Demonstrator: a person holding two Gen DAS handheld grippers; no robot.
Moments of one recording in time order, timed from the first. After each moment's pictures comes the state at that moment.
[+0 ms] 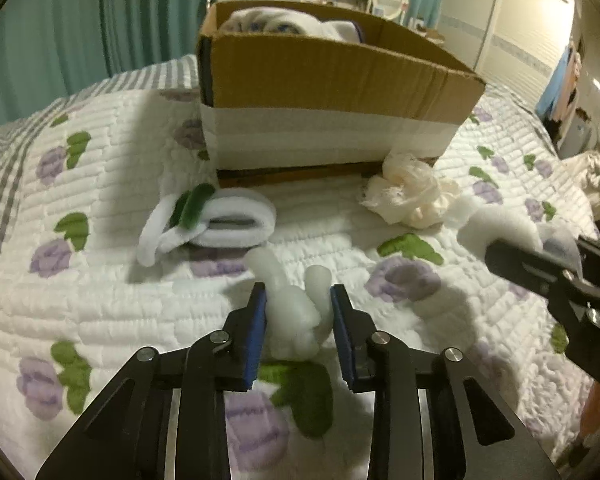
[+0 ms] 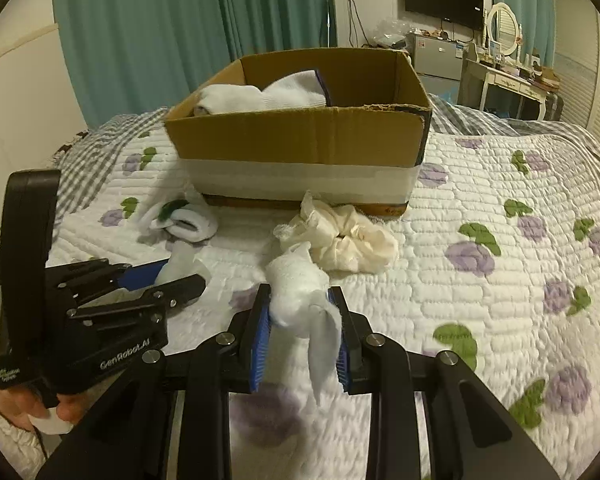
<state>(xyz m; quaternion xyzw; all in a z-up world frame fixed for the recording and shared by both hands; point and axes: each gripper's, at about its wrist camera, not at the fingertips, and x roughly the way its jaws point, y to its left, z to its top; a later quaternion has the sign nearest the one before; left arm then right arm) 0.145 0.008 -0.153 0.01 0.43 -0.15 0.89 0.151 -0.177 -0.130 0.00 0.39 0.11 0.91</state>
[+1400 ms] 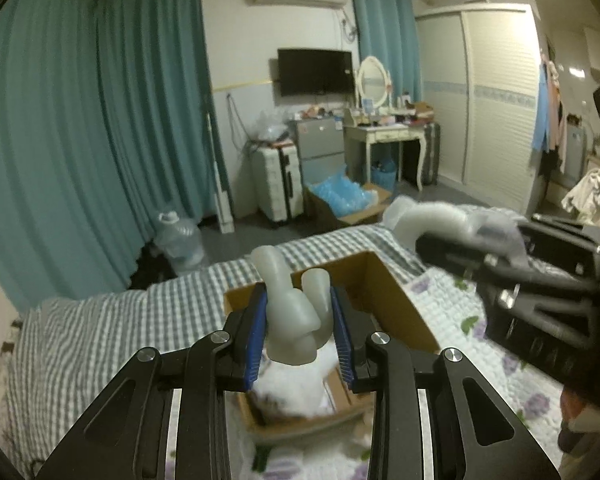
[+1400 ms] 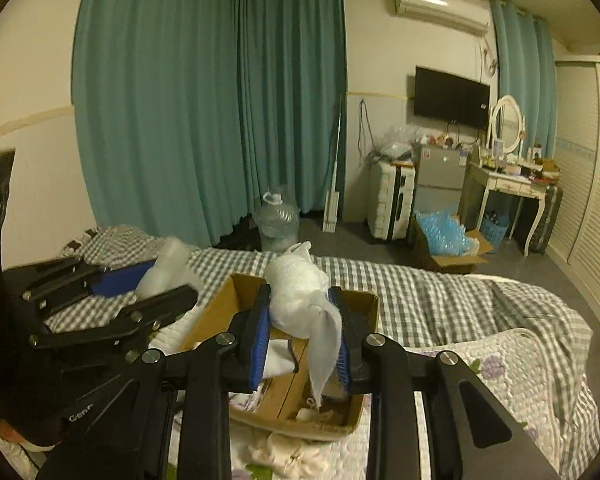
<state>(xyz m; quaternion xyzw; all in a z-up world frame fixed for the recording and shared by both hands) 0.225 -0.034 0.043 0.08 0.26 -0.13 0.95 0.255 -0.187 0.064 -0.03 0.24 0.13 0.96</state>
